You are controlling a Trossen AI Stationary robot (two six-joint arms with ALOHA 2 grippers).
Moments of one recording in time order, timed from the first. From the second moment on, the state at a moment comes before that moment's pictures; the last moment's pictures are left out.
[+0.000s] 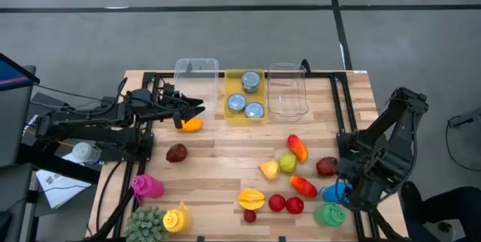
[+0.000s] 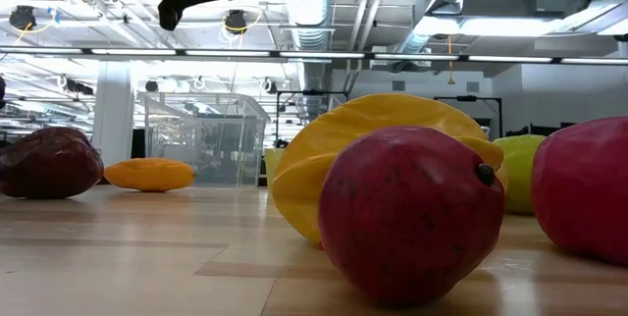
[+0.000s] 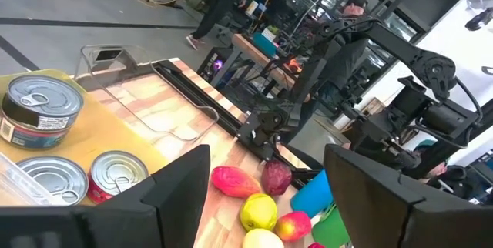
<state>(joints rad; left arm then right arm) 0.15 0.73 0.61 0.07 -0.10 -0.63 1.01 1.32 1.36 -1.48 -0.07 1.64</state>
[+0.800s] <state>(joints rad) 0.15 0.73 0.61 0.07 -0.10 -0.63 1.03 1.31 1.36 -1.53 0.00 1.70</state>
